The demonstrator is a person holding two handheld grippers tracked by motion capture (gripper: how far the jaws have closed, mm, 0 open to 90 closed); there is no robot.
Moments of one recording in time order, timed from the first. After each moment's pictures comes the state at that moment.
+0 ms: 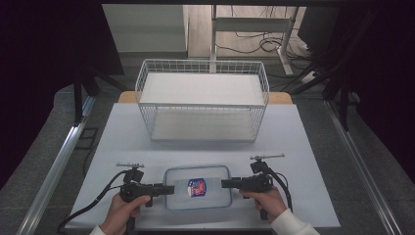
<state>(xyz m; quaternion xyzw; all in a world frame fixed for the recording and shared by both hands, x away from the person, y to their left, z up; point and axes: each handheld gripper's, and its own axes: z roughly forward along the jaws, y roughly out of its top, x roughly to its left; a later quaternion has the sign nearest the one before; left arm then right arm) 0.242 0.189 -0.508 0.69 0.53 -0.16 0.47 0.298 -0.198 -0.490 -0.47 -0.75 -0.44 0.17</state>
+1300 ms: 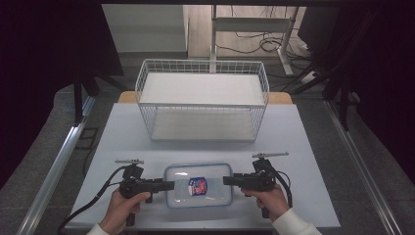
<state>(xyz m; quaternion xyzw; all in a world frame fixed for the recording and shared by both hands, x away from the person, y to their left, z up) 0.246 0.187 -0.495 0.70 0.52 -0.13 0.48 0.294 -0.198 -0.472 -0.45 -0.76 -0.45 0.13</state>
